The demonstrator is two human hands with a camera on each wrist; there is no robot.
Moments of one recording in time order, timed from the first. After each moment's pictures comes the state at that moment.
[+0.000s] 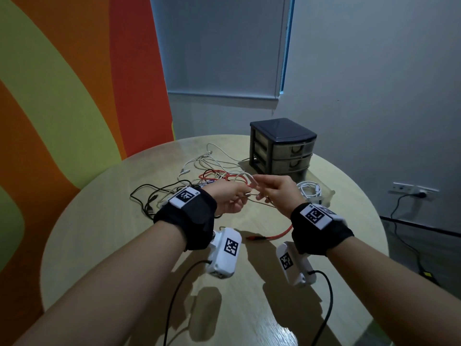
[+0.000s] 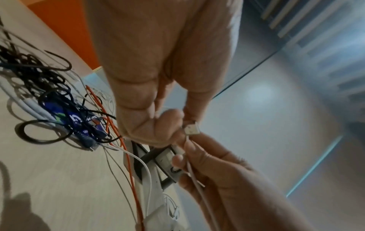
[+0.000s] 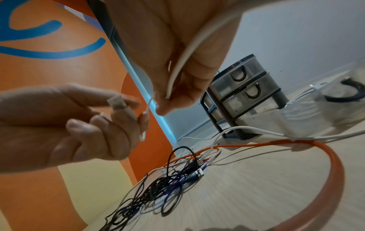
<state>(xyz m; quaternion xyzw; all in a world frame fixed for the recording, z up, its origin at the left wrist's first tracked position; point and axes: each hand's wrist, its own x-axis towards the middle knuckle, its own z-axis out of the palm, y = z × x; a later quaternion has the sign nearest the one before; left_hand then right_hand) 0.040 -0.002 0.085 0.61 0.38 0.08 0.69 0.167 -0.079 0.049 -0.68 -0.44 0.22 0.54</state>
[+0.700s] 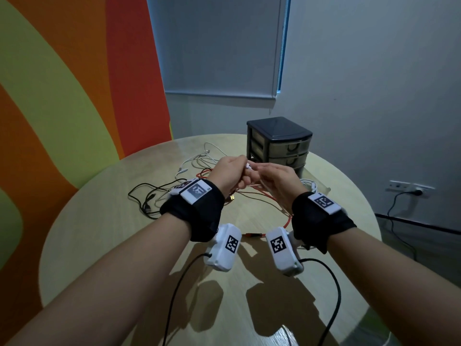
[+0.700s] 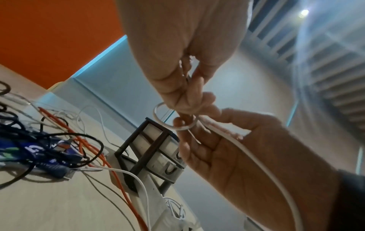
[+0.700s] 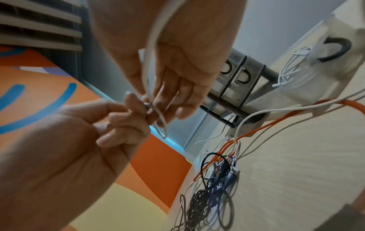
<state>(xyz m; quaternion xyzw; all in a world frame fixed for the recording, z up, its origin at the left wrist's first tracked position) 0.059 -0.013 0.102 0.63 0.29 0.28 0.66 0.161 -0.089 0.075 -0.56 -0.35 0.36 0.66</state>
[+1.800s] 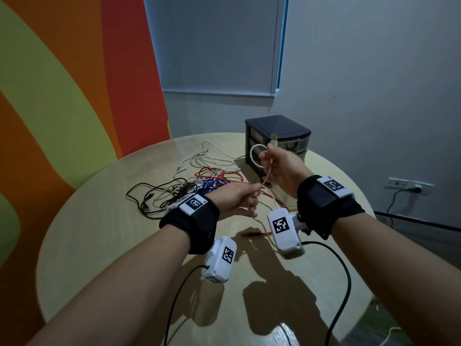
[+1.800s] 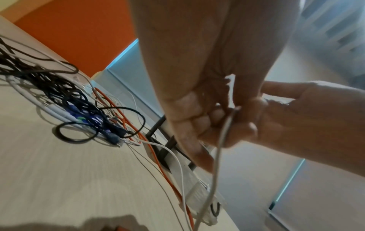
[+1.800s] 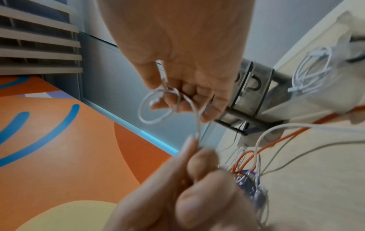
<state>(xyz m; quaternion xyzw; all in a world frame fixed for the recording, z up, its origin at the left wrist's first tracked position) 0.052 -0.016 0.064 0.66 0.22 0.06 0.72 0.163 -0.091 0.111 -0.57 -0.29 0.40 0.65</state>
